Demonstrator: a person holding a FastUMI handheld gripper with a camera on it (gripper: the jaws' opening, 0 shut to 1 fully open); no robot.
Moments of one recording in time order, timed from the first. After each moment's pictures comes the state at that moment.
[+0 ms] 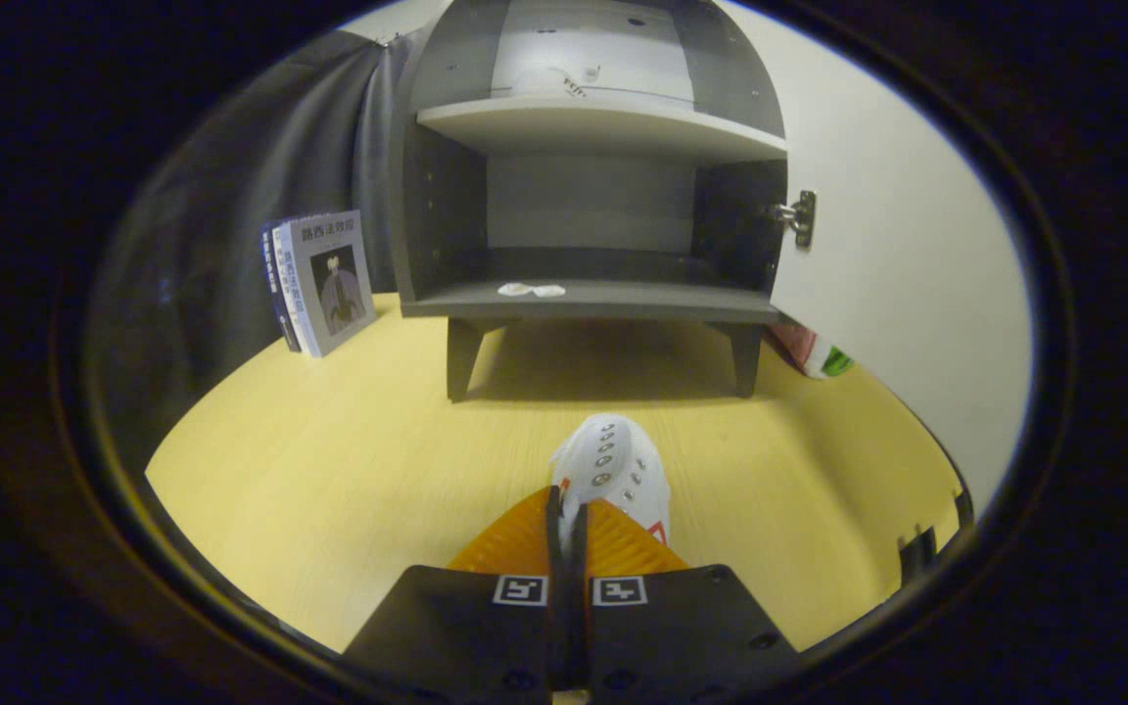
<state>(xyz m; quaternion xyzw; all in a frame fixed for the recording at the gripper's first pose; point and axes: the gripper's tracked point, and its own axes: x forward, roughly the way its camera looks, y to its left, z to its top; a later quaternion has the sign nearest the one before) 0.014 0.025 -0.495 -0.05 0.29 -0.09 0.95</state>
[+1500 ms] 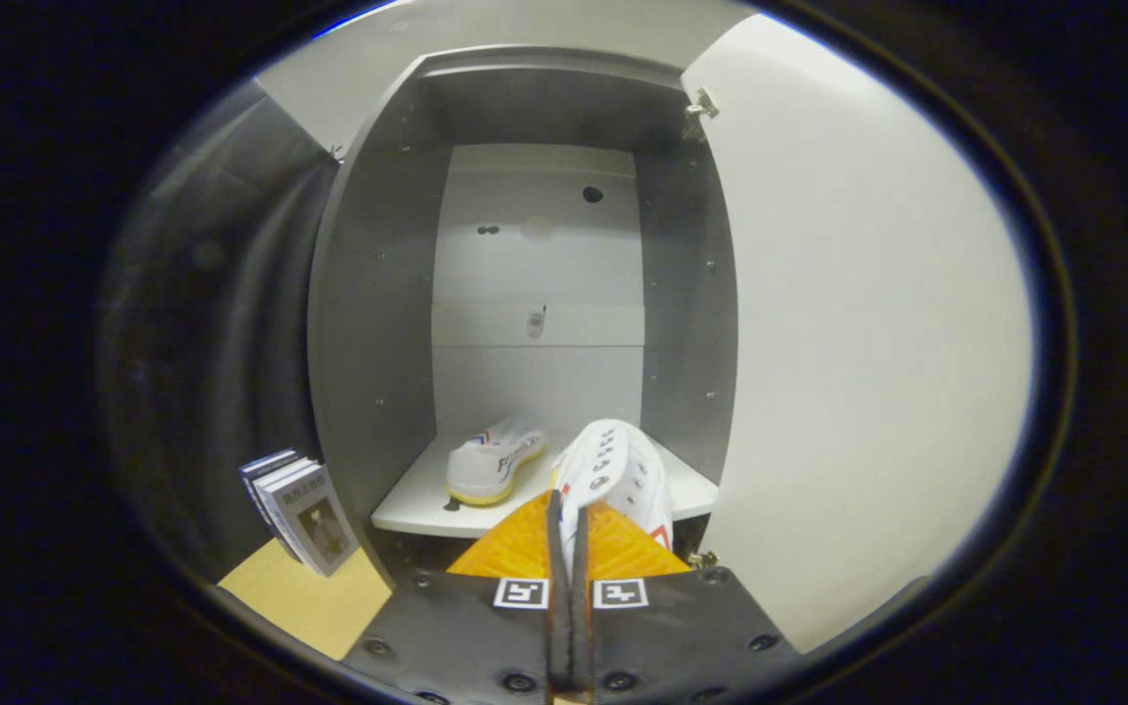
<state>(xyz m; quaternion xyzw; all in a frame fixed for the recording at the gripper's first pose) 0.134 0.015 -0.165 -0.05 0.07 -0.14 0.99</state>
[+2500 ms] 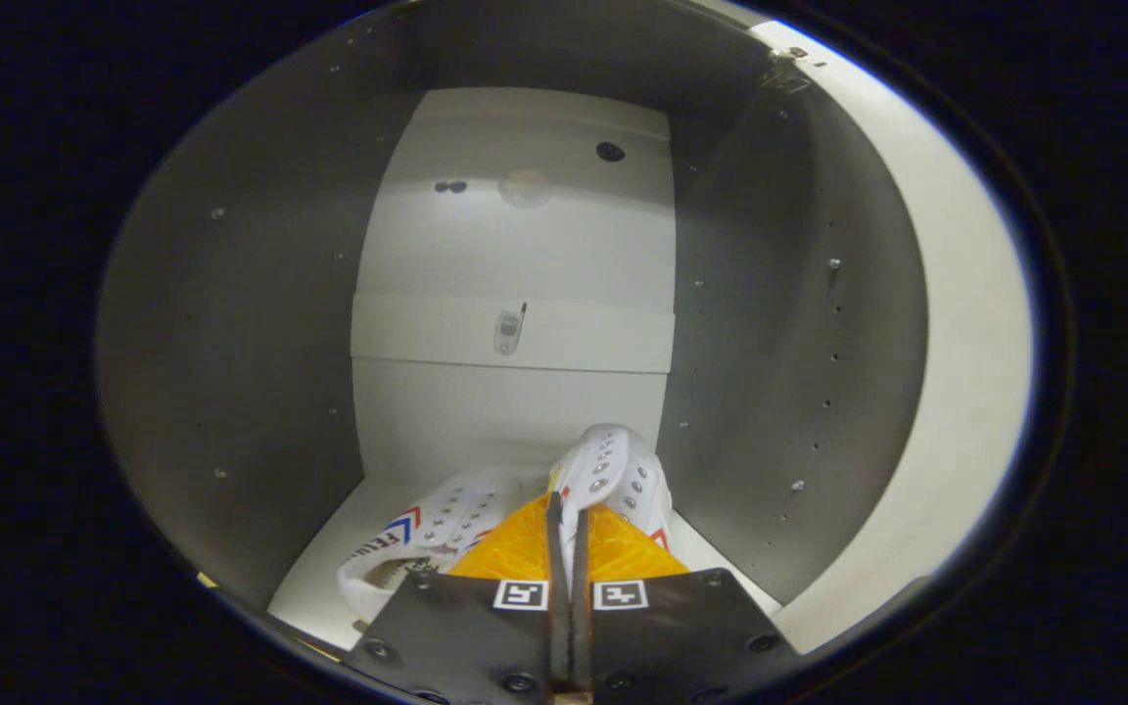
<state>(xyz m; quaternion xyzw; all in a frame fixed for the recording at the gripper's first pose) 0.314 -0.033 -0.170 -0.09 0.09 -0.16 0.98</state>
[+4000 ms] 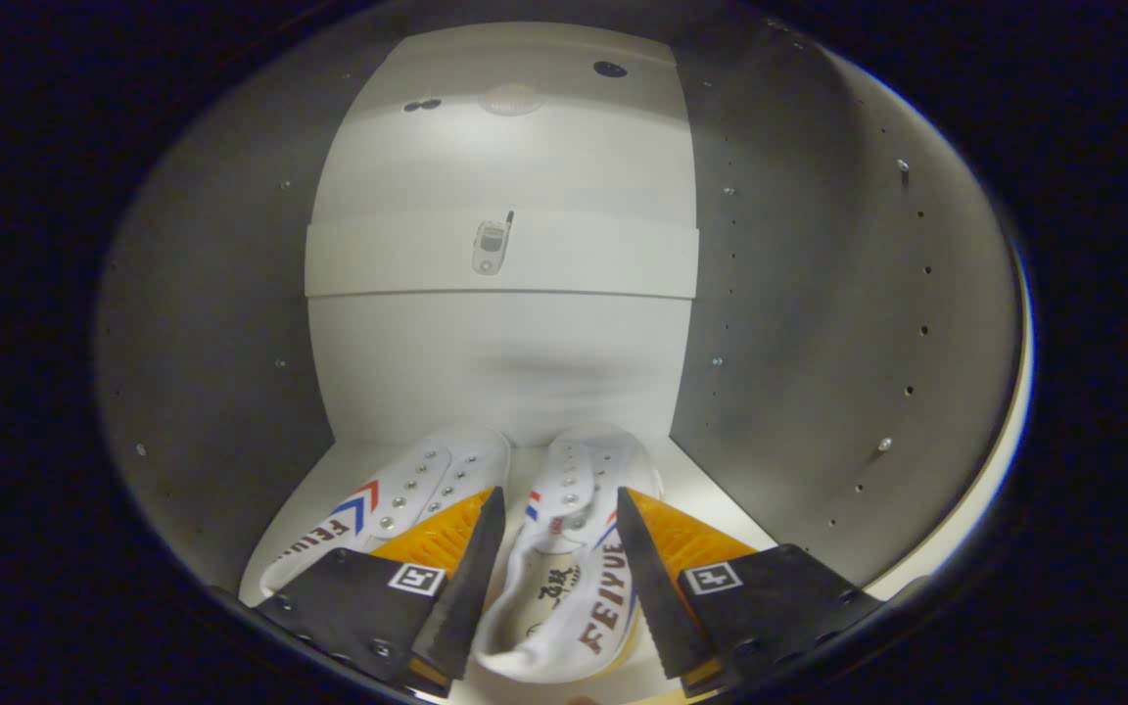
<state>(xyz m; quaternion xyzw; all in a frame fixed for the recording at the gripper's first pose) 0.339 -0.052 -0.228 -0.05 0.17 -0.16 0.97</state>
